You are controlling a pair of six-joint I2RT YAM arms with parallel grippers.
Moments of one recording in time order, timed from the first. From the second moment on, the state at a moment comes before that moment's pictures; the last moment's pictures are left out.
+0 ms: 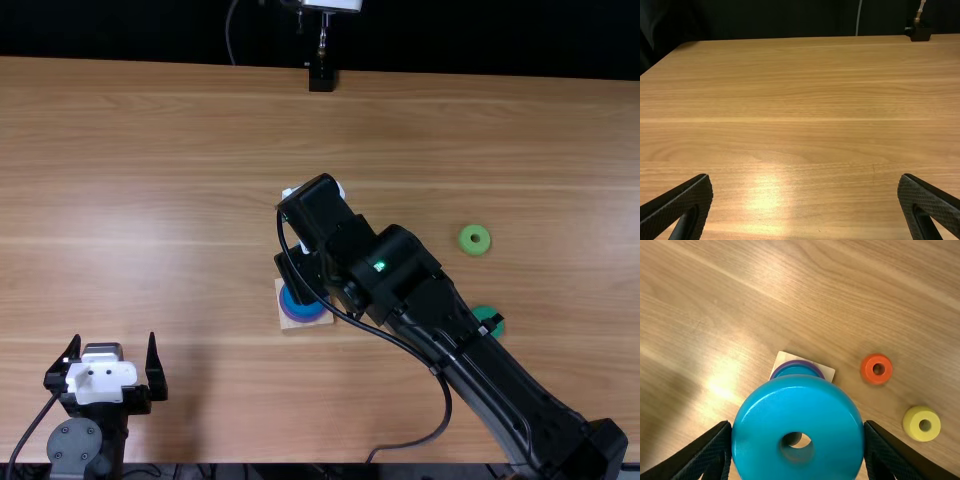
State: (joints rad) left arm -0.04 0.01 0.10 -0.37 -0.11 0.00; right arm 0.70 1.76 1.74 -1.07 0.07 0.17
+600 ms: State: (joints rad) left arm -0.04 0.01 0.10 -0.37 -0.11 0.00; right arm 0.70 1.76 1.74 -1.07 0.07 0.17
